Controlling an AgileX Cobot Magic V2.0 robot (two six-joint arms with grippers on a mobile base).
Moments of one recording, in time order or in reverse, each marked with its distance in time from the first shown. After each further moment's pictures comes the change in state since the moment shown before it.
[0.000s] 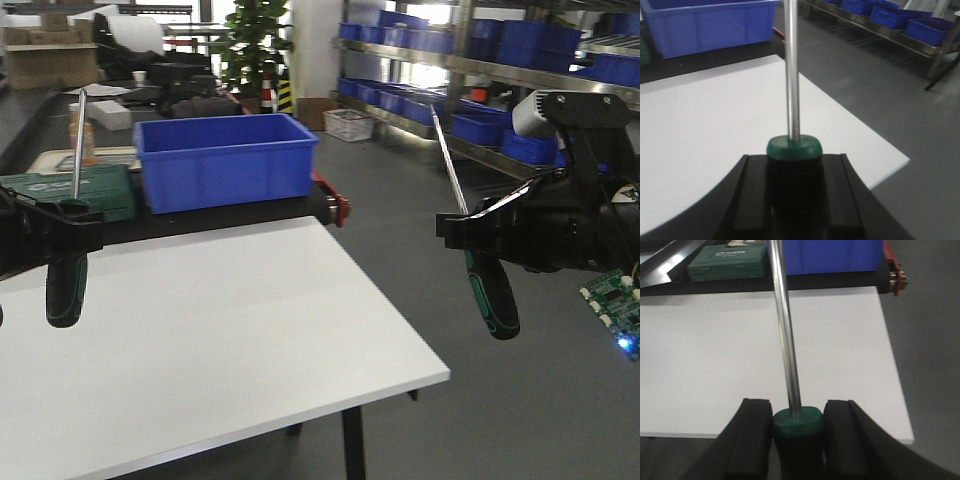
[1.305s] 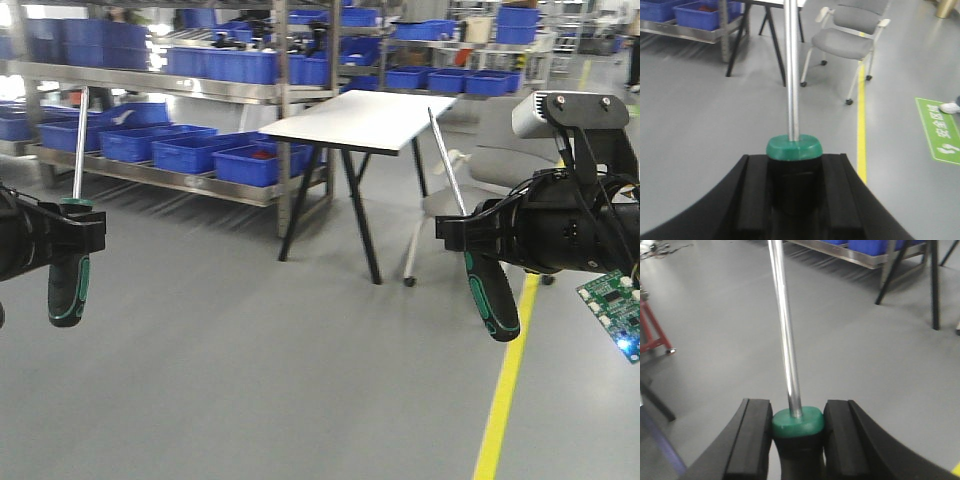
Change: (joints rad) left arm 0.000 0.000 0.000 0.000 0.000 0.000; right arm -0.001 0.000 0.000 0.000 0.010 0.000
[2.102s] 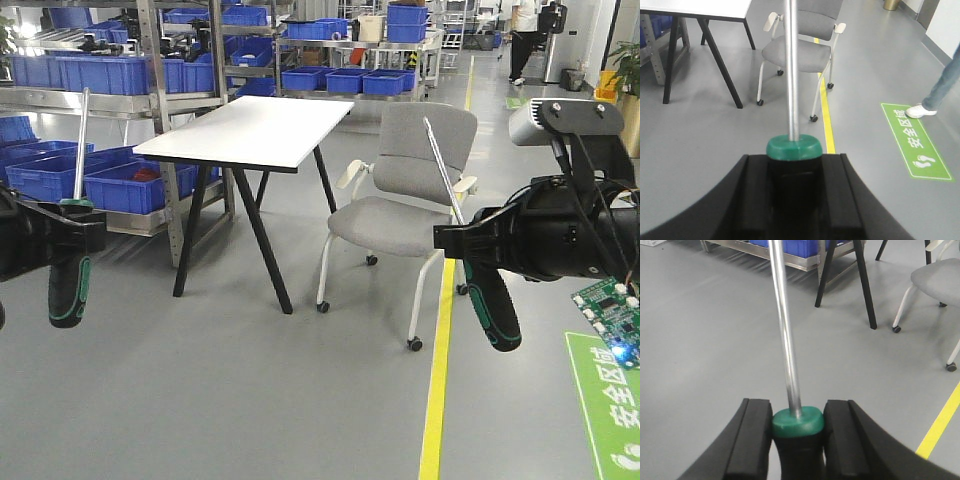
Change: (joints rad) left arm 0.000 0.000 0.000 0.000 0.001 0.000; right arm 0.000 0.000 0.000 0.000 0.037 0.000
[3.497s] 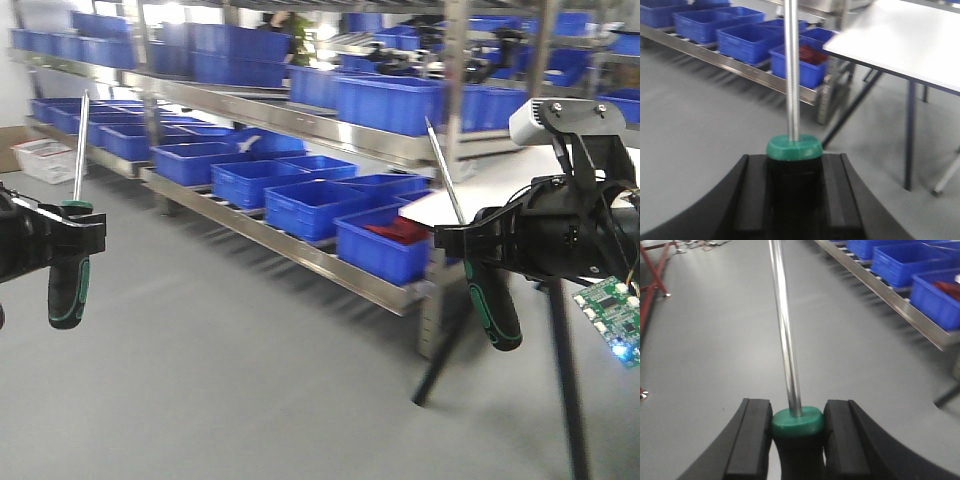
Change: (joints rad) left arm -0.001 0.000 0.000 -0.001 0.006 0.000; right arm -0.002 0.000 0.000 -0.001 -0.001 0.000
